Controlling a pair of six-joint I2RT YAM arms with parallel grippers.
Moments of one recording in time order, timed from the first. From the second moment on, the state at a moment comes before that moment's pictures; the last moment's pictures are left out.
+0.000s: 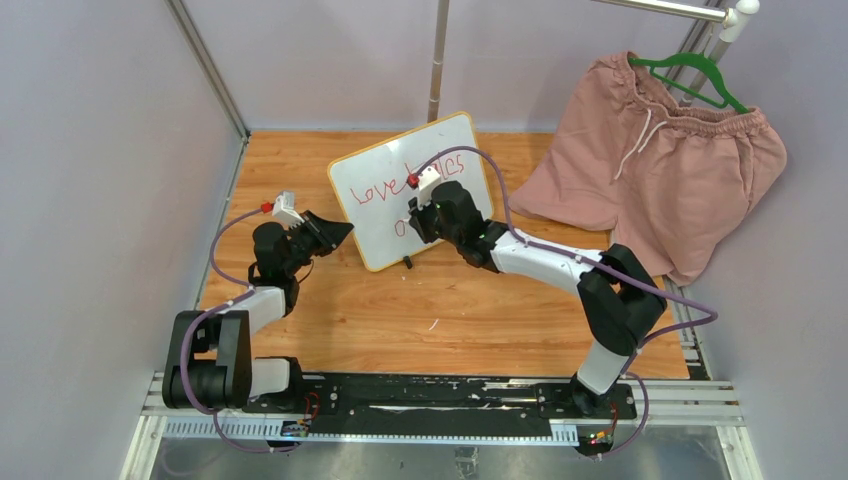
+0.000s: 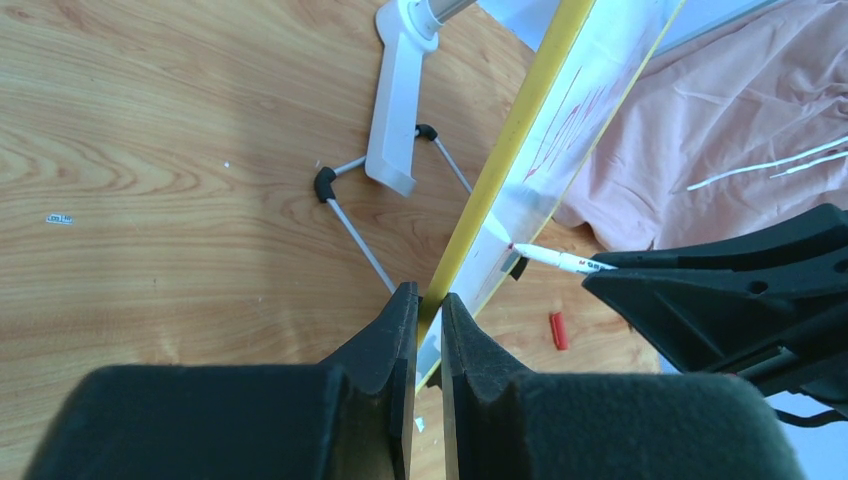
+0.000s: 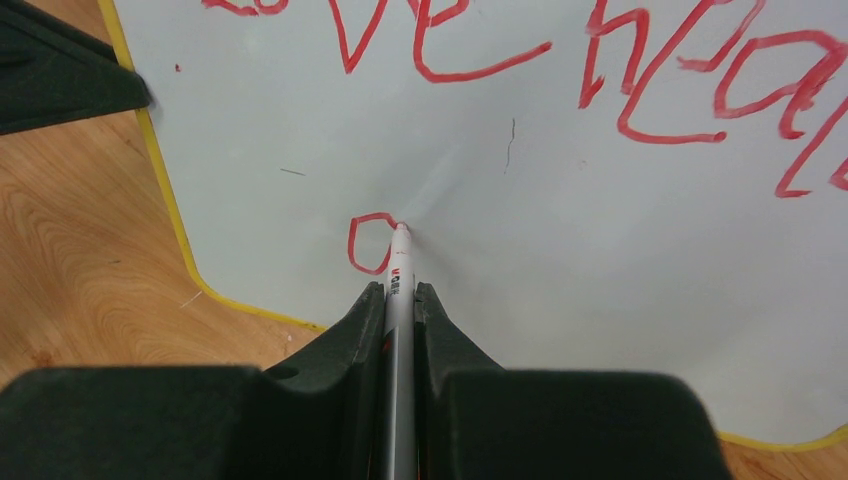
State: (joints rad) left arm 0.02 1.28 0.35 0.75 0.51 -0.76; right arm 0.81 1.70 1.14 0.14 0.05 0.04
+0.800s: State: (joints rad) left arm 0.02 1.27 0.35 0.75 0.51 -0.76; right arm 0.80 1.70 1.11 0.16 0.03 0.04
